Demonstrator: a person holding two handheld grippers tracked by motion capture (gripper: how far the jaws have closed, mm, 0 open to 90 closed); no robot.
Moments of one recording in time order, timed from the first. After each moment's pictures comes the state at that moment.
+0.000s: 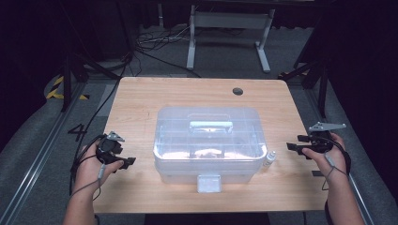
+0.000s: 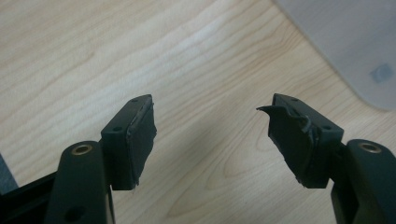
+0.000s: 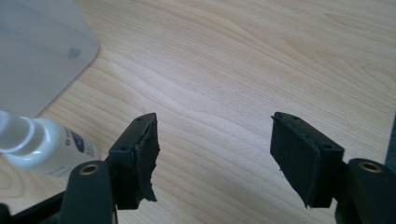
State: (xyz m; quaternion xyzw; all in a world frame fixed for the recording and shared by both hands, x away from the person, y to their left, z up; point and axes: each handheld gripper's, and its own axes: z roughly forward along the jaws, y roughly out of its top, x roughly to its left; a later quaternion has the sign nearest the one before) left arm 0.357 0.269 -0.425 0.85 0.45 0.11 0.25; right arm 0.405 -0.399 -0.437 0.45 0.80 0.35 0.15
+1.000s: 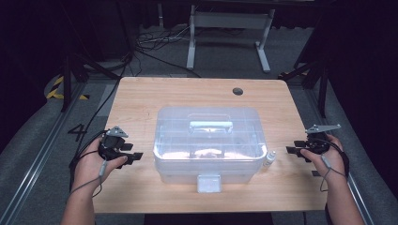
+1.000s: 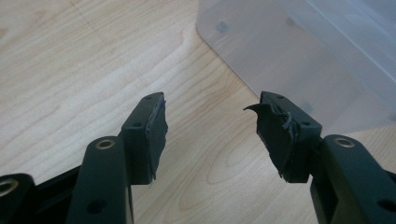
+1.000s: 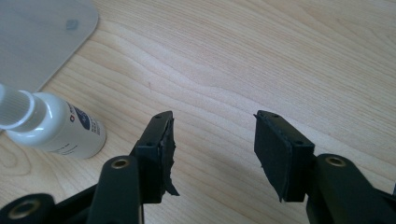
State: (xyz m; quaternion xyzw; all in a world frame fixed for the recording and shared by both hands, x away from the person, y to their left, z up) left arm 0.356 0.253 -0.401 0.85 0.42 0.09 0.31; right arm 0.402 -0.393 -0.441 0.46 0.82 0.31 0.13
